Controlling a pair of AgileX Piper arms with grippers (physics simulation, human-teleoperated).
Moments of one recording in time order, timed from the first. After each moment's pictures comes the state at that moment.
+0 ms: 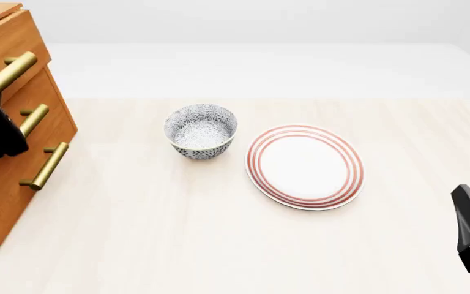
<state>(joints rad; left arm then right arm) 0.22 1.20 -0.44 -0.71 1.44 0.00 0.00 -0.01 0.00 0.00</state>
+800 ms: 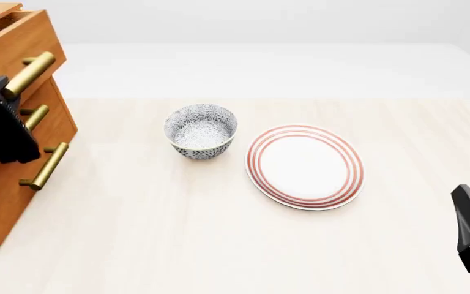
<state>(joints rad) 0.13 1.13 -0.42 -0.65 1.46 0.00 0.00 -0.01 0.00 0.00</state>
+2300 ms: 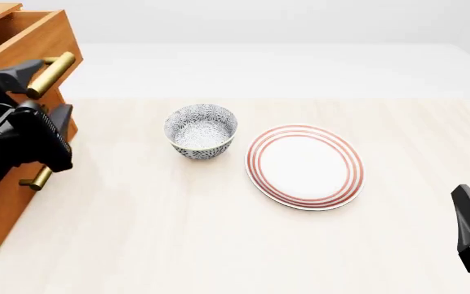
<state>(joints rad) -0.08 1.12 -0.38 -0.71 1.46 0.00 0.00 -0.01 0.00 0.00</state>
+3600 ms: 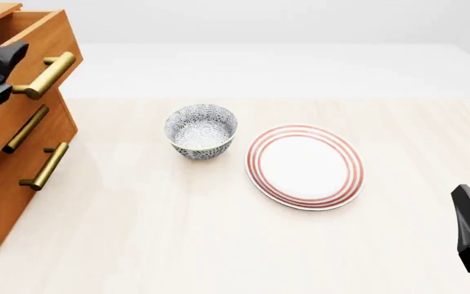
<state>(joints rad) -0.06 0.82 -0.79 0.15 0.67 0.00 0.00 -0.01 0.00 0.00</state>
